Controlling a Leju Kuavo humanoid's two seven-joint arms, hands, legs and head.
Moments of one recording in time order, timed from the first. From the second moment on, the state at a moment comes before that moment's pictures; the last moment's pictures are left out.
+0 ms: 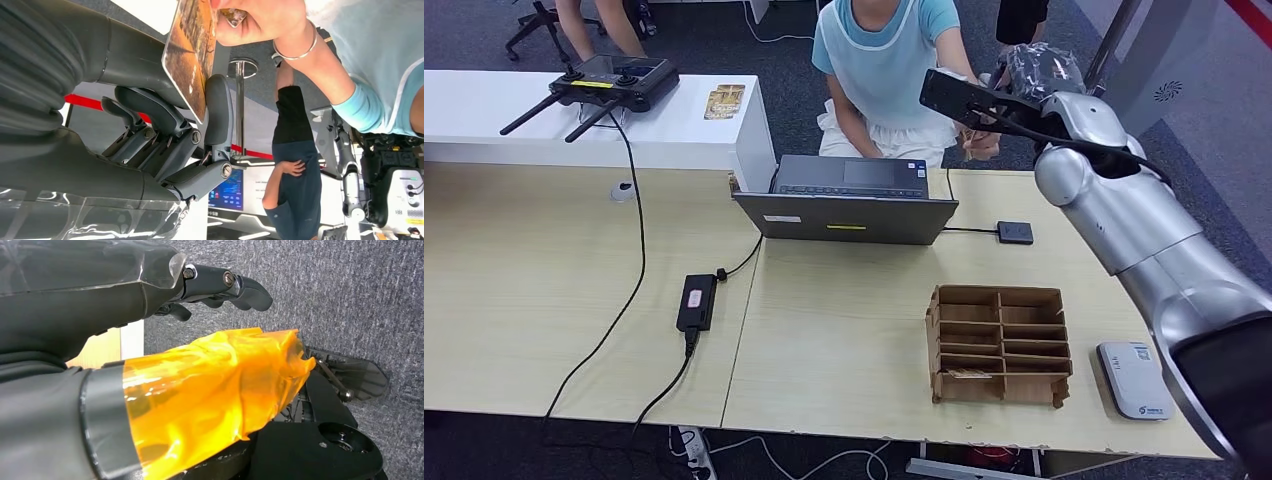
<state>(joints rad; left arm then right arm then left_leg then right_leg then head) -0.06 -0.19 0.51 -0.21 -0.30 0.21 0.13 -1.20 -0.30 0.81 -0.88 0.66 0.07 0.29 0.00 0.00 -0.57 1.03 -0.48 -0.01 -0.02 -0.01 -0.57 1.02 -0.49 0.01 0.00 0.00</state>
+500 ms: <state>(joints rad) -0.06 -0.19 0.50 -0.21 -0.33 0.20 0.14 -1.20 -0.27 0.81 -0.82 0.71 0.02 0.29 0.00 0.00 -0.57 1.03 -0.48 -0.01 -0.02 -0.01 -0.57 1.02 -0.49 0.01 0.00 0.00</state>
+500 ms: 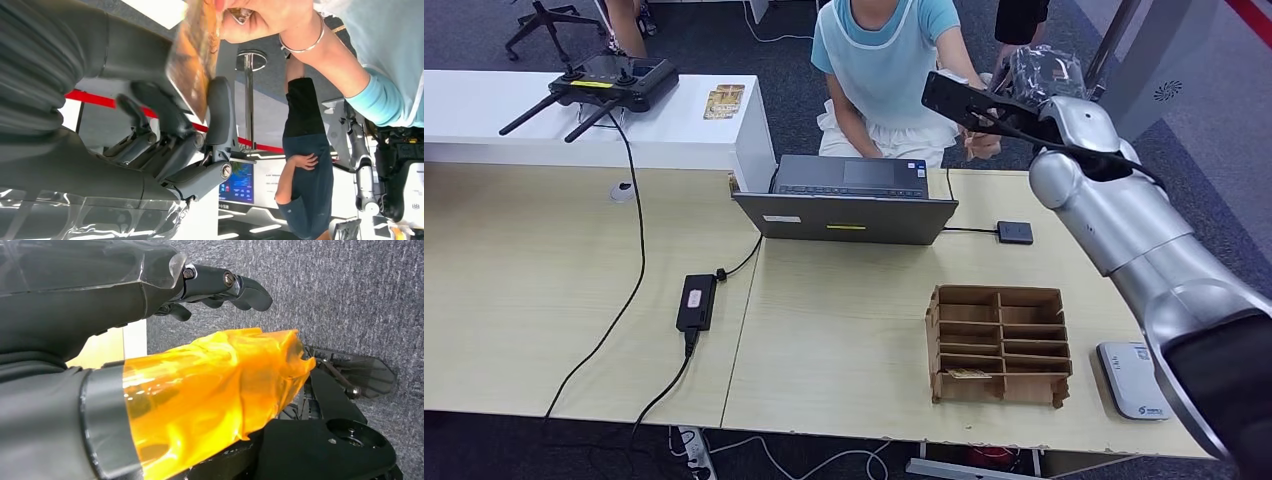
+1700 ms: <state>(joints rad) -0.06 -0.19 0.49 -0.21 -0.29 0.21 0.08 -0.79 -0.40 0.18 -1.22 -0.25 0.01 -0.11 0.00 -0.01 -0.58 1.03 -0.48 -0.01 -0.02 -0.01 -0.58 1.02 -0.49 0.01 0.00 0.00</state>
